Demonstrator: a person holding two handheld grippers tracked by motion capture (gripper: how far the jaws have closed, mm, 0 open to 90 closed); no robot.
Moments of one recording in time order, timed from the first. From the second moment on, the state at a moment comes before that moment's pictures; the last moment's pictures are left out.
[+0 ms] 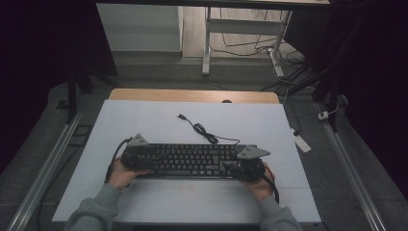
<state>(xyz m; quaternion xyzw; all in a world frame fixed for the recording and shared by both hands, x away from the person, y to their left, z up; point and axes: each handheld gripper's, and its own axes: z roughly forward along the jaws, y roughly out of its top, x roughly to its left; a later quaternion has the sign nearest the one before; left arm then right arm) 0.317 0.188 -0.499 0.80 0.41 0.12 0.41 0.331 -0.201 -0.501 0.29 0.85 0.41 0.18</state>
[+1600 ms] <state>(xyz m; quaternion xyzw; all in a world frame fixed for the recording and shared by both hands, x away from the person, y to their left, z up) 0.314 0.185 -0.499 0.81 0.41 0.10 0.40 0.335 -0.172 -0.484 0.26 0.84 0.46 0.15</state>
